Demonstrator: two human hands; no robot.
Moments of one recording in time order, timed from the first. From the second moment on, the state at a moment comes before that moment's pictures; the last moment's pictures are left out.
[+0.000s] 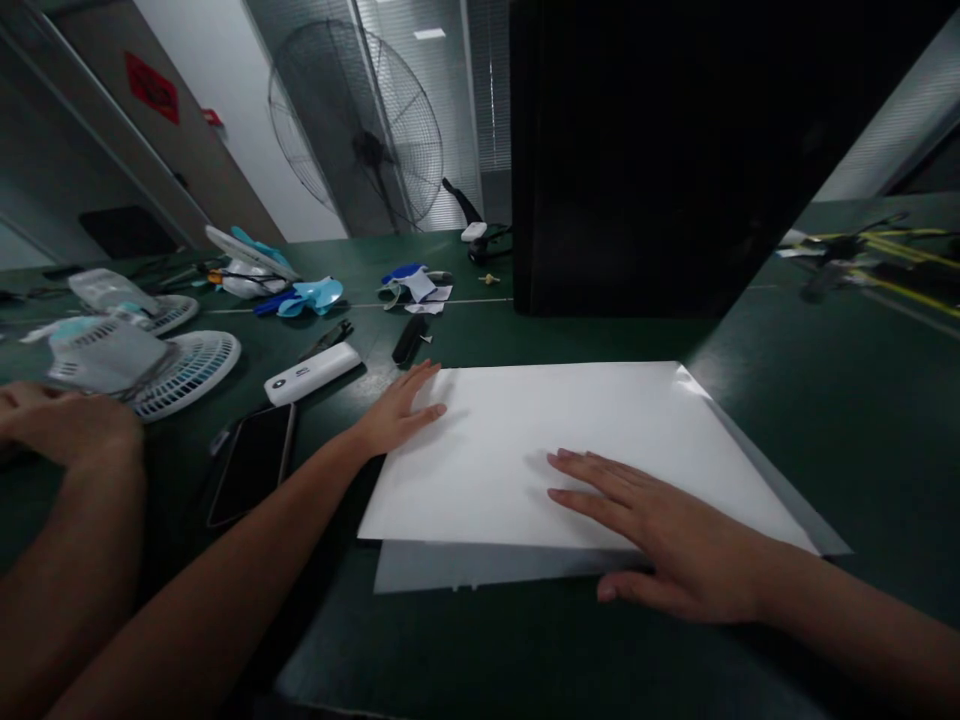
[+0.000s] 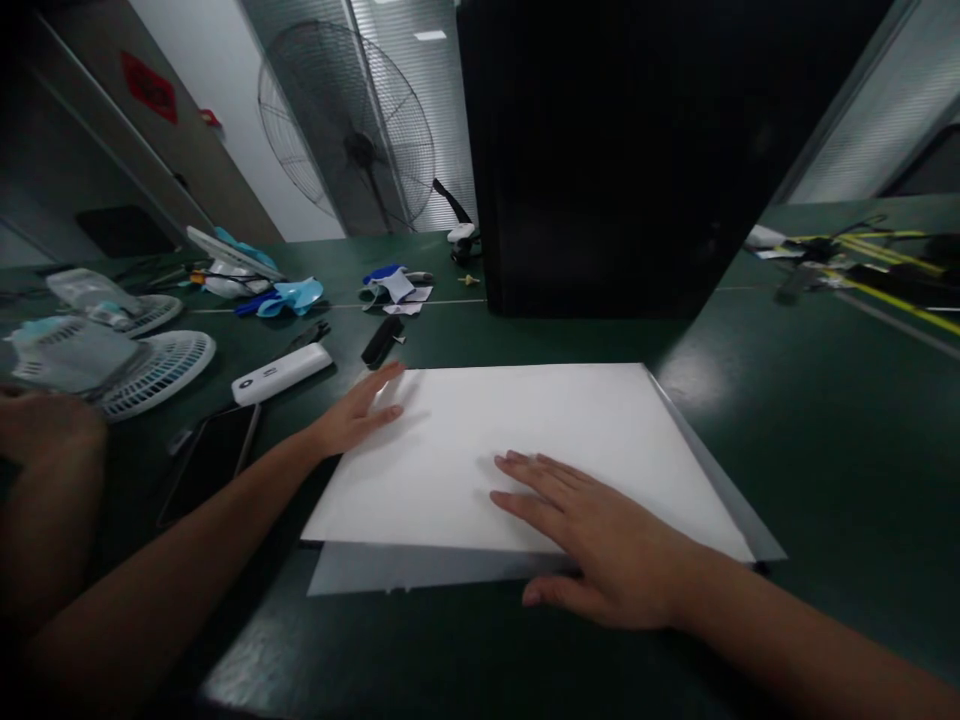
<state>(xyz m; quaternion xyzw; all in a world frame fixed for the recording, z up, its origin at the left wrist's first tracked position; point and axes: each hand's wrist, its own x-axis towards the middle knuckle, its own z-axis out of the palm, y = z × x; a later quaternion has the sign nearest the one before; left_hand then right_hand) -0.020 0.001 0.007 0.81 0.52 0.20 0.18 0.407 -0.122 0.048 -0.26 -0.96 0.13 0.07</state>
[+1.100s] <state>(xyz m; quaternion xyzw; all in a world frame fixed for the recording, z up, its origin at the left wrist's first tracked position) -0.023 0.005 0.001 0.82 0.53 0.18 0.13 0.389 -0.127 0.039 -0.20 -0.96 -0.10 0.16</state>
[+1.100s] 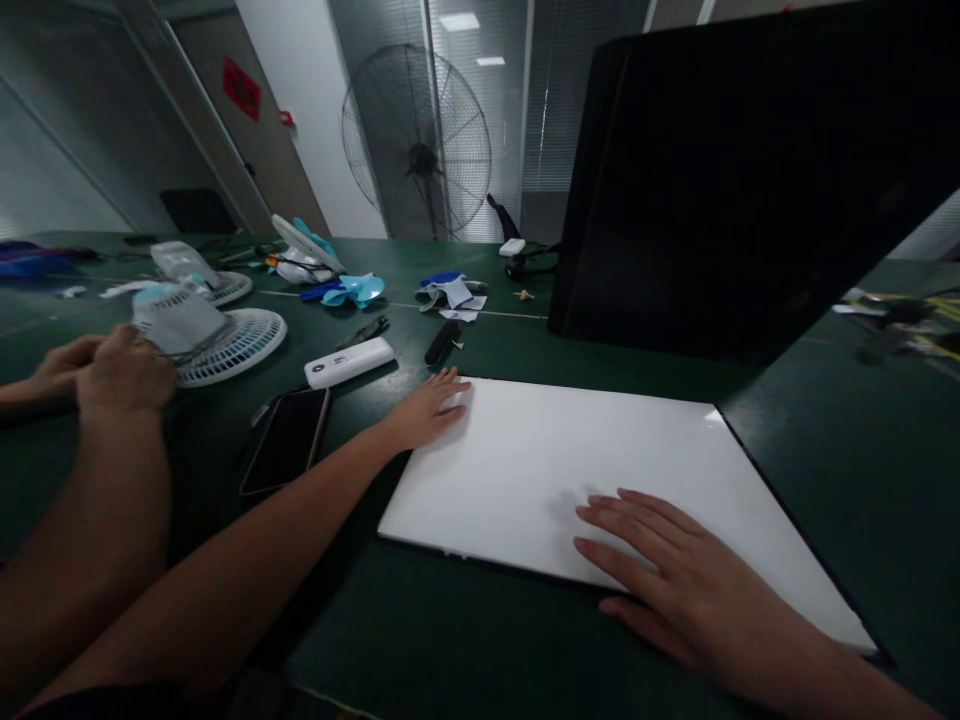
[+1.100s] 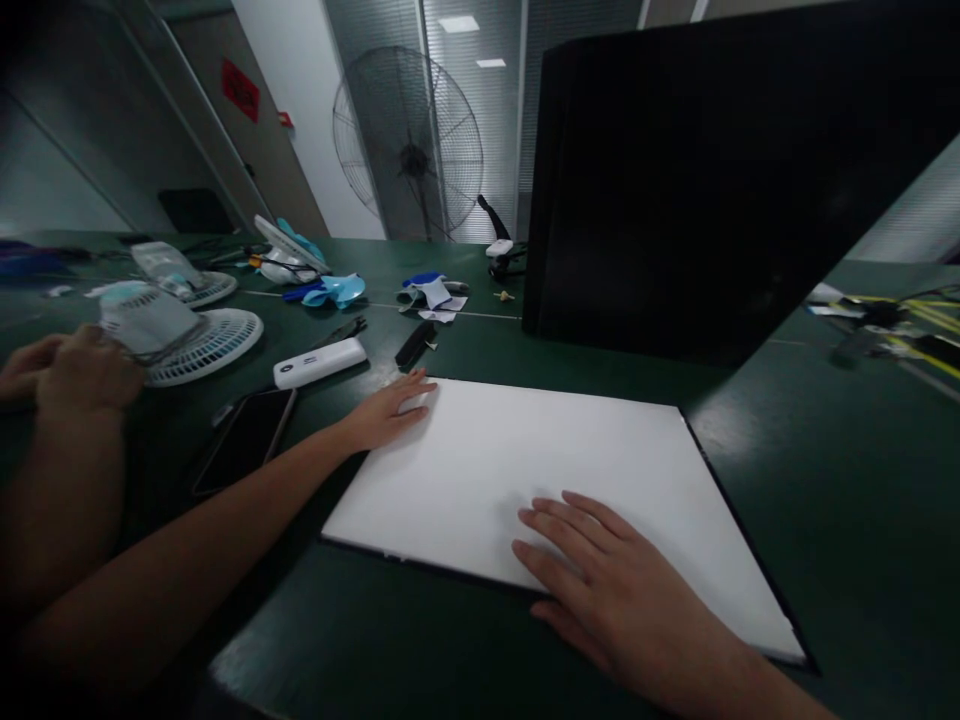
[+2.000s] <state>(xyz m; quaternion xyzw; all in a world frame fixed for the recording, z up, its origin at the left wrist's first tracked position) -0.034 0.019 -0.004 0.73 0.50 0.34 0.31 0.436 -0.136 0.067 -0.11 -0.92 -0.27 0.27</state>
